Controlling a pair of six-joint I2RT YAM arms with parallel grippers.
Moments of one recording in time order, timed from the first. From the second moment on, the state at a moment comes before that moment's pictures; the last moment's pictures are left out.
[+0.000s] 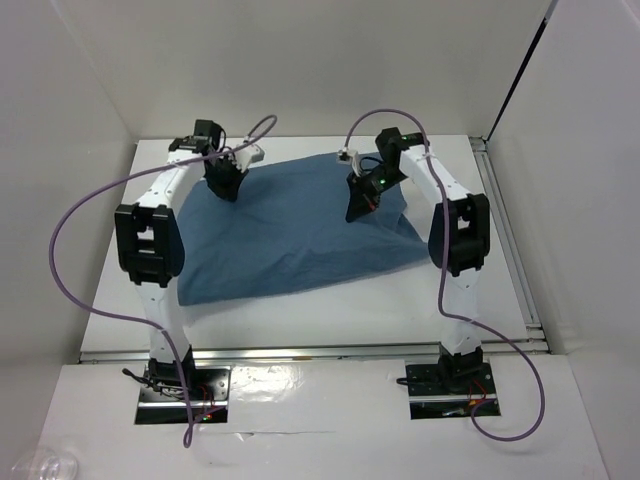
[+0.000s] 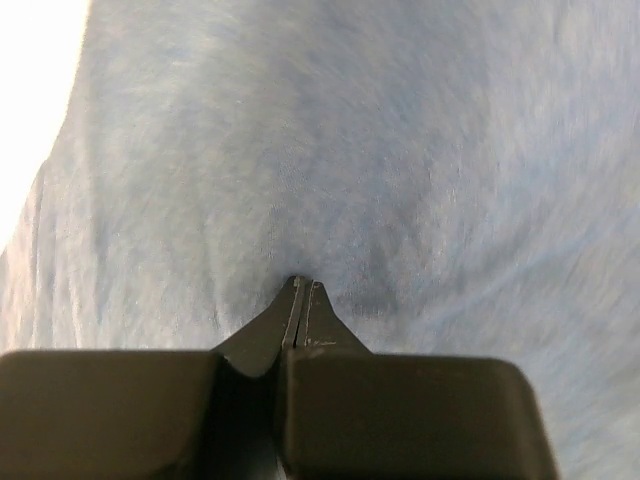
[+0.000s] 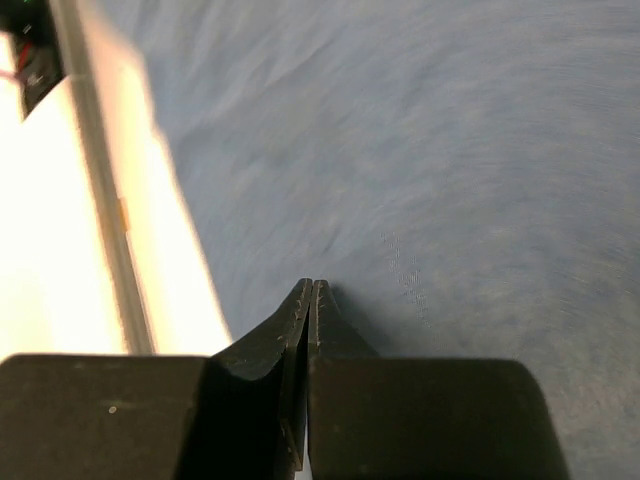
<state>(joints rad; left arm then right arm) -0.08 2.05 1.81 -0.90 0.32 0.68 0.24 2.21 2.00 -1.21 -0.91 -0.74</state>
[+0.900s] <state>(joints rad) -0.17 1.79 1.93 -0.82 0.27 0.30 0.26 2.00 2.06 -0.83 -0.57 -0.29</state>
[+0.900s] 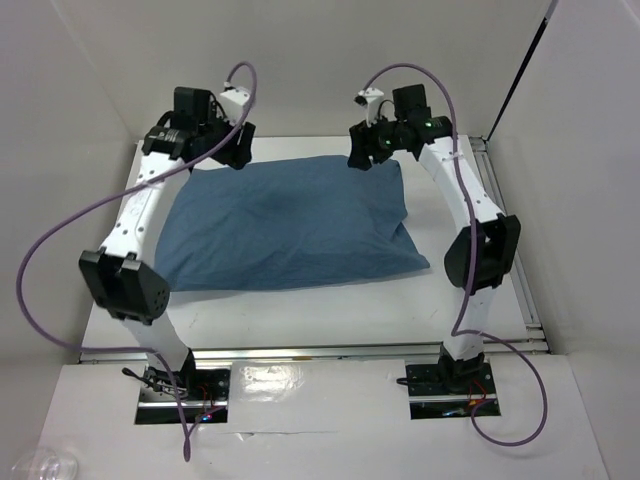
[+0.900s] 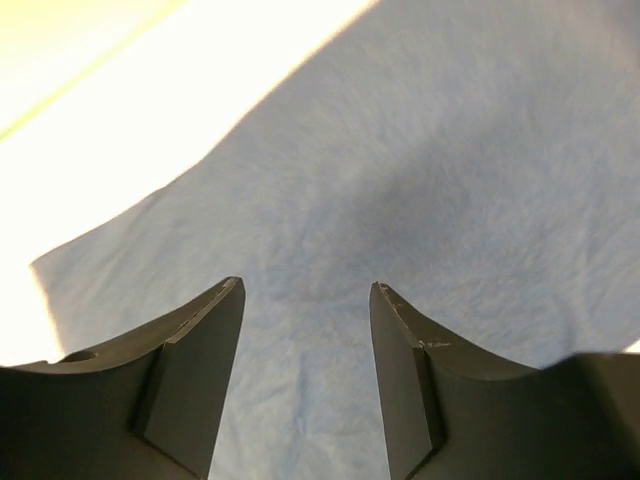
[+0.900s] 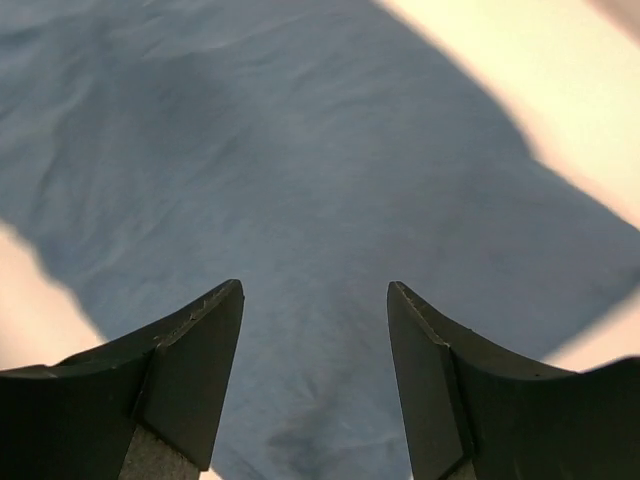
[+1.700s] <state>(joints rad) -0.10 1.51 1.33 -0.49 -0.03 0.06 0.09 1.78 1.54 -0.42 0.05 -0.01</state>
